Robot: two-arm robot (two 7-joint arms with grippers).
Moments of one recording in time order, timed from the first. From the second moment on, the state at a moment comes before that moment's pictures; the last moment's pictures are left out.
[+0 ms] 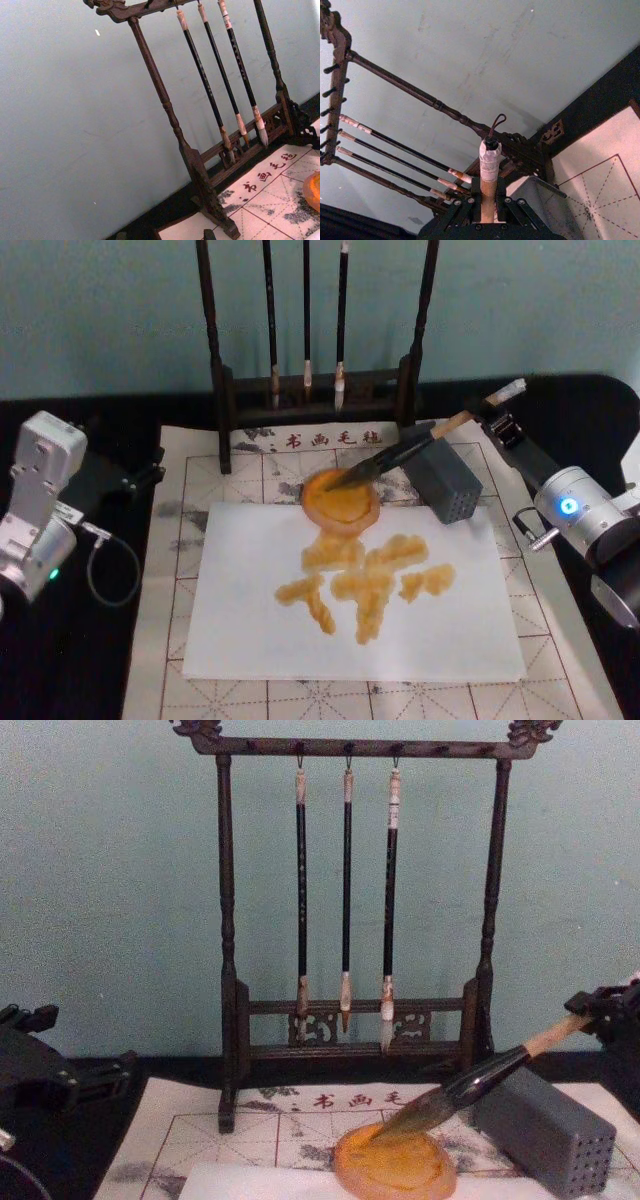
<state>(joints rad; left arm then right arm) -0.20 0.60 0.45 -1.41 -0.25 -0.12 0.03 0.30 0.43 -0.39 -1.31 1.48 0.10 0.16</state>
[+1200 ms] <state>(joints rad) -0.20 0.60 0.45 -1.41 -0.25 -0.12 0.03 0.34 0.38 -0.42 -1.24 1.45 0.06 0.14</state>
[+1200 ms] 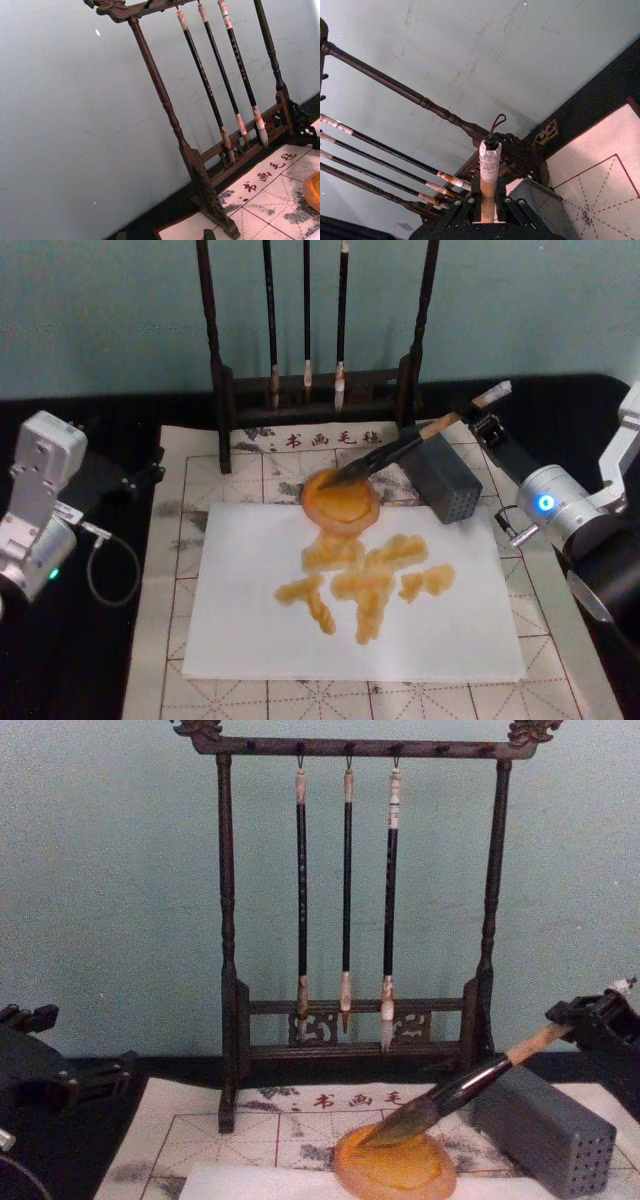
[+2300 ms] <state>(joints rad) -0.20 0.60 0.45 -1.41 -0.25 -0.12 0.03 0.33 0.38 -0.41 -1.24 1.44 0.07 0.13</state>
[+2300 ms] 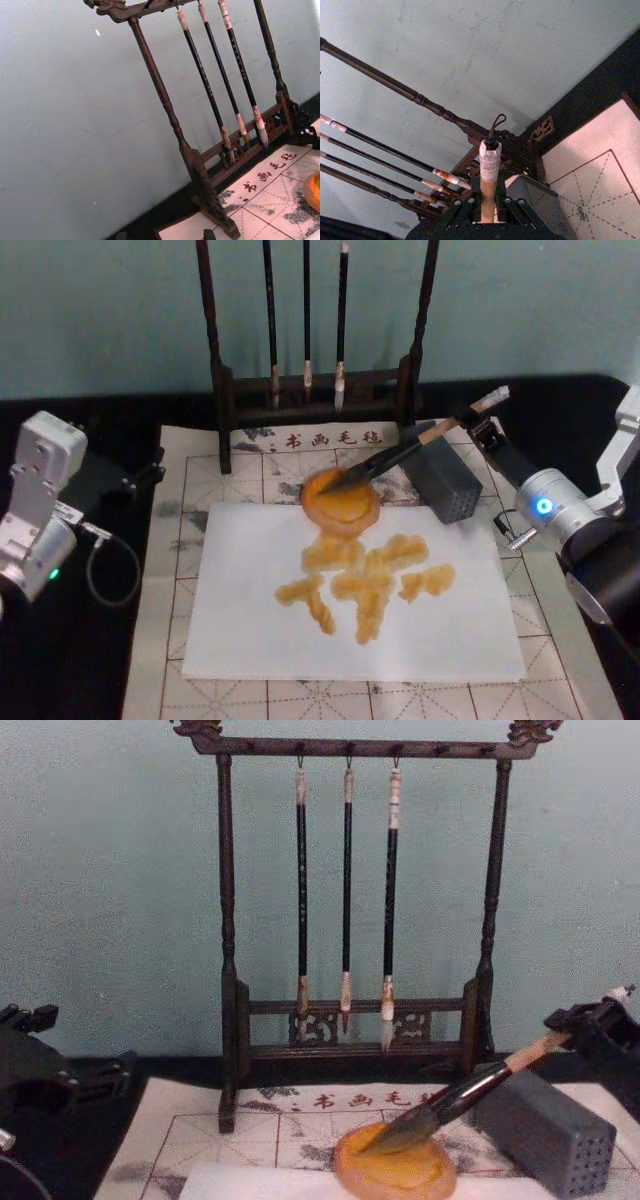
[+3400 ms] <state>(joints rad) -0.20 0.60 0.45 -1.41 -0.25 -0.12 0.03 0.33 0.38 -0.41 -1.24 1.44 0.07 0.13</state>
